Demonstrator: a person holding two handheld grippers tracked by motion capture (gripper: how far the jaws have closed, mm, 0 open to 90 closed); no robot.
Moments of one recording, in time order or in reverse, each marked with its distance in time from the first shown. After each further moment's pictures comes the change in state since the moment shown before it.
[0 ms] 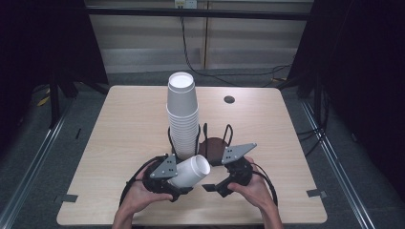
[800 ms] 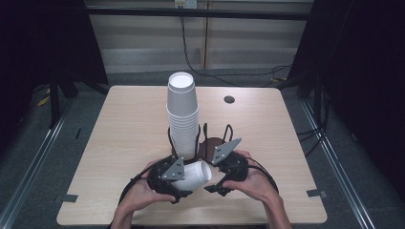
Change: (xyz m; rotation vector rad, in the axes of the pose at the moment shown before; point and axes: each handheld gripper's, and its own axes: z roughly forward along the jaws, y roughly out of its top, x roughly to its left) left arm -0.001 0.007 0.011 0.164 -0.039 0.084; right arm -0.001 0.022 0.006 0.267 -0.010 -0.090
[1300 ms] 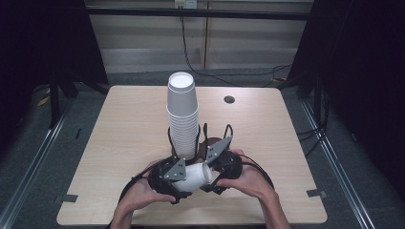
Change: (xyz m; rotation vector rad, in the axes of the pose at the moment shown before) left arm 0.000 0.002 0.003 0.035 -0.022 0.019; right arm -0.002 0.015 0.008 0.036 0.044 -0.046
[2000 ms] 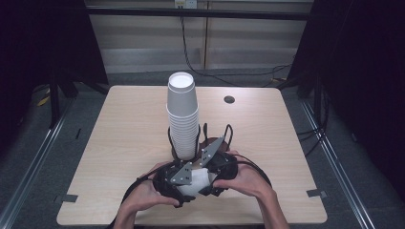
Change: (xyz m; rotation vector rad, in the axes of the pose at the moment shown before) left arm -0.007 0.010 0.008 0.031 -0.040 0.048; right arm 0.003 0.009 0.009 0.079 0.074 -0.007
